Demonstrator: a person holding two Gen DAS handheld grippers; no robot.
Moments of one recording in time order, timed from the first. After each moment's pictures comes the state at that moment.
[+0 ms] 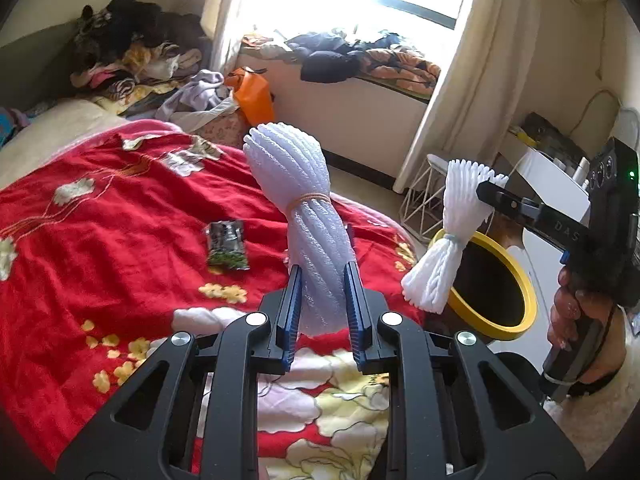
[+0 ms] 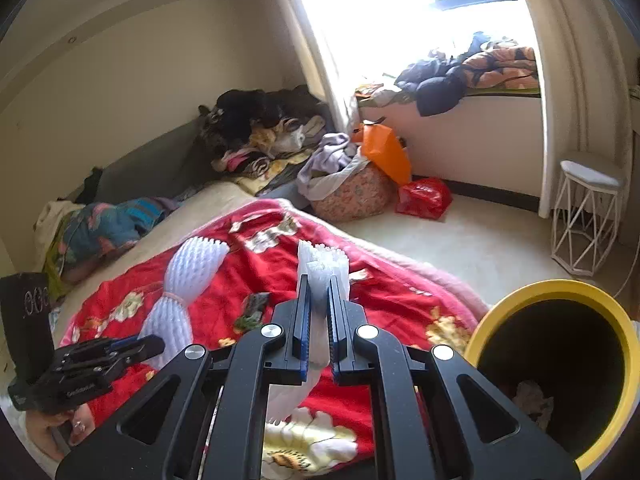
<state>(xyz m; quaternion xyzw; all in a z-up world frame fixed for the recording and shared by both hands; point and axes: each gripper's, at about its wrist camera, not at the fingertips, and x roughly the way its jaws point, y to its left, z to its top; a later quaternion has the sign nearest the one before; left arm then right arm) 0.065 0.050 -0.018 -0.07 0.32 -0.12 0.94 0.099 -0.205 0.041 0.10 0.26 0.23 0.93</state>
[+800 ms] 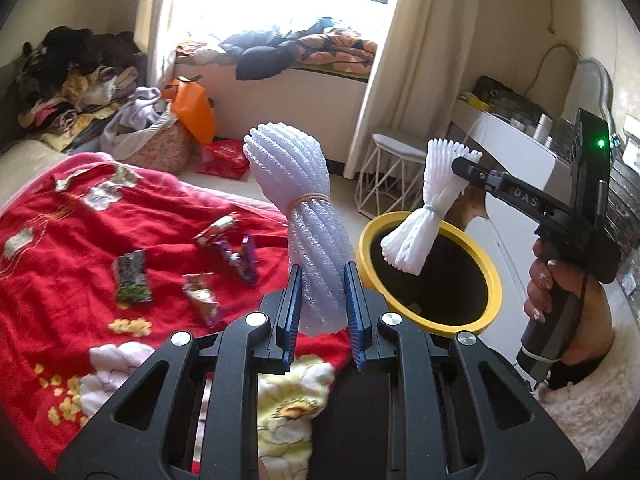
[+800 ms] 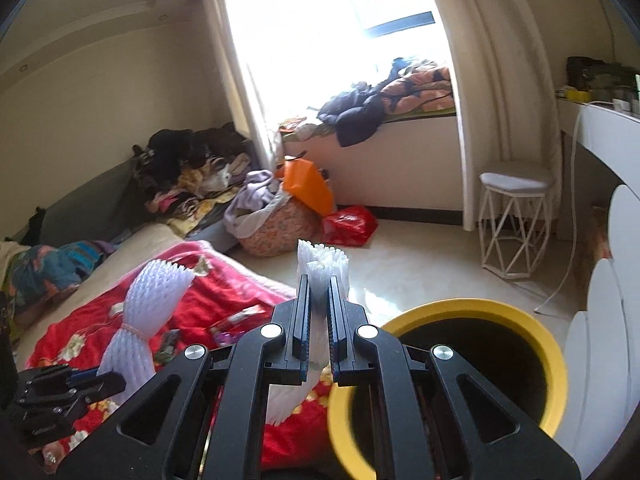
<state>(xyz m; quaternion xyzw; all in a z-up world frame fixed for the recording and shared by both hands) 0.085 -0.053 -0.013 -0.01 0.32 -0.20 0.92 0.099 -0.309 0.030 0.12 0.22 0.10 0.96</state>
